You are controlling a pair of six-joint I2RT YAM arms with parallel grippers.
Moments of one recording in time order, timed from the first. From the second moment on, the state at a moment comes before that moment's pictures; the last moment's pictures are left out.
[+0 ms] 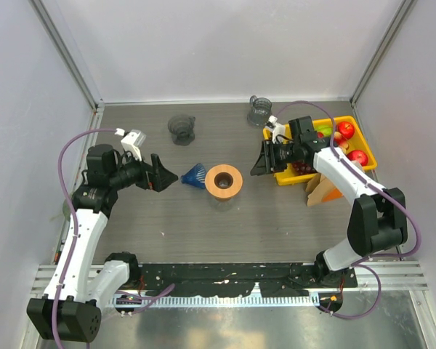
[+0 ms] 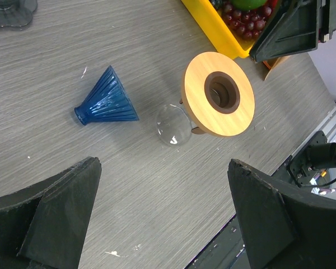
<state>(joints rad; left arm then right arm) -0.06 0.90 0.90 -0.51 0.67 -0.14 0.26 1.53 1.16 -0.55 -0.75 0.18</state>
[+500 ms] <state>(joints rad) -0.06 0.90 0.89 -0.50 0.67 -0.17 0.38 1.55 1.21 -0.61 -0.58 0.07</state>
